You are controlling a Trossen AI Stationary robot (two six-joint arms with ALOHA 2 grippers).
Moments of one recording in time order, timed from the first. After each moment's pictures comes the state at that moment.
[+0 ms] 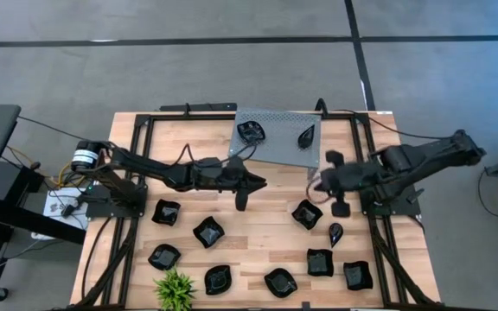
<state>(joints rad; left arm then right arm) -0.06 1.60 0.85 0.59 -0.07 -0.39 0.30 0.97 1.04 -0.93 0.25 0.17</state>
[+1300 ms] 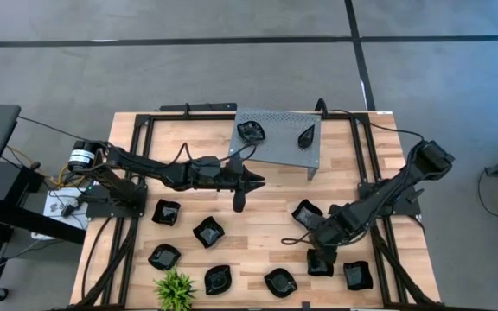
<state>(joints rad) -0.06 1.58 0.85 0.56 -0.07 -0.17 0.60 1.47 0.83 -0.79 -0.03 1.00</state>
